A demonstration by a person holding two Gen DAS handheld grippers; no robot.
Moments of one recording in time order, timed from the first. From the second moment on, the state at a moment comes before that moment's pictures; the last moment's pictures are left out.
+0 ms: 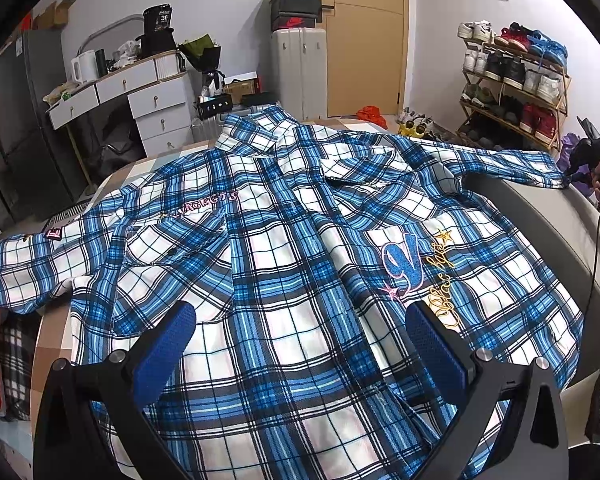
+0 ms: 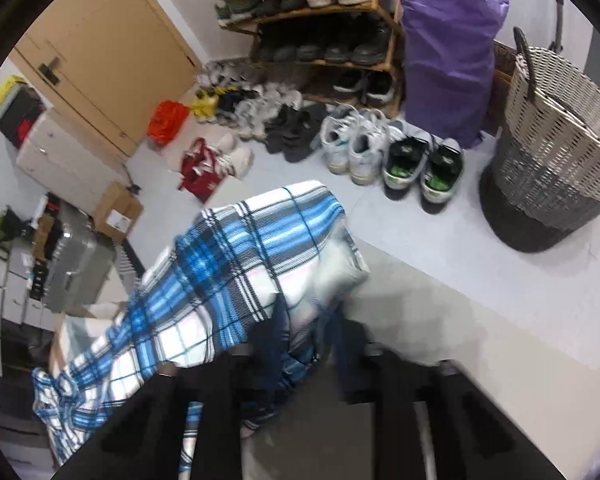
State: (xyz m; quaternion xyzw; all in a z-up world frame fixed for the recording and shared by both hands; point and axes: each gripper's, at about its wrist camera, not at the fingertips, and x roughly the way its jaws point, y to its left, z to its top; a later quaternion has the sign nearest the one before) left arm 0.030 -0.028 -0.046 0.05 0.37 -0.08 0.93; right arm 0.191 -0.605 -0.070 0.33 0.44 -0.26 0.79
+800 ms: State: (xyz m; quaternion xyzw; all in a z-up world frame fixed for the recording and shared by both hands) left arm 0.022 -0.008 -0.032 0.03 0.34 -0.08 0.93; right arm 0.220 -0.480 0.164 0.19 0.17 -0.20 0.95
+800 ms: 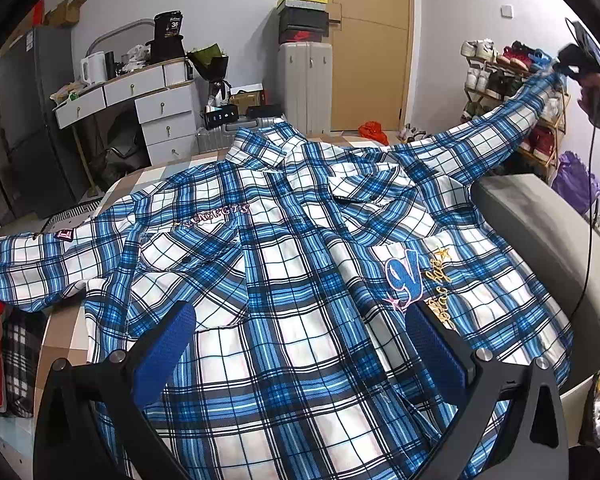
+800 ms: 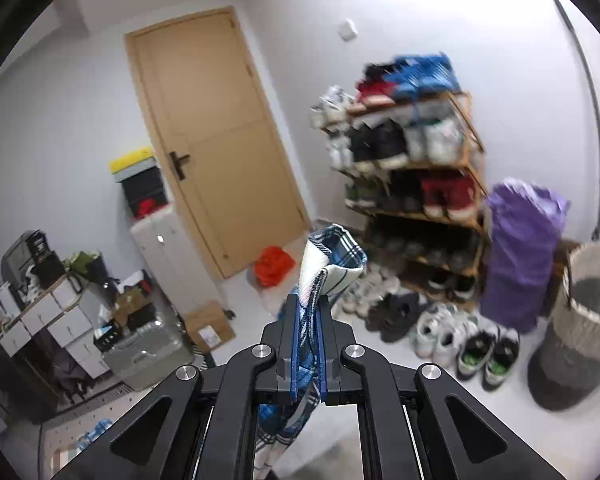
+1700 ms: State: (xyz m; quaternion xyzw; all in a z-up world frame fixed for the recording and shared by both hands) left arm -0.046 0.083 0.015 -0.12 0.26 -0.09 0.95; right arm 0.294 0.037 0.069 0.09 0.29 0.23 0.92
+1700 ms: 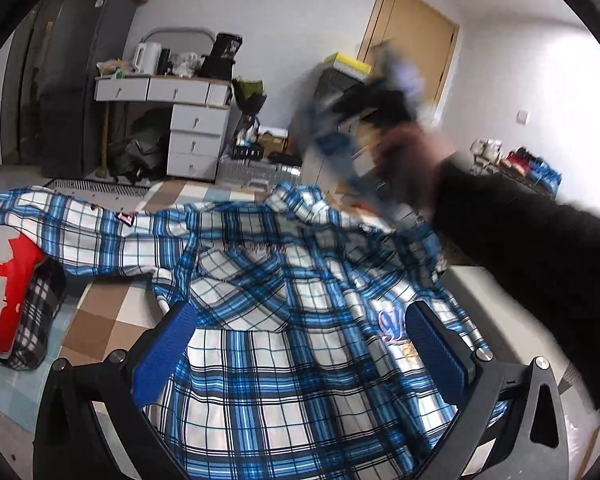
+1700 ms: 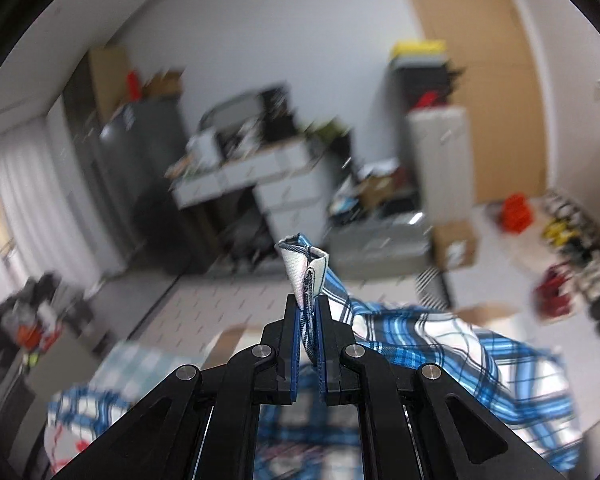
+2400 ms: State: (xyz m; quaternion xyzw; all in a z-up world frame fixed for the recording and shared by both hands) left arm -0.063 0.096 0.023 -0.15 0.22 -0.12 0.96; right arm 0.273 0.133 -0.092 0.18 0.50 0.38 0.76
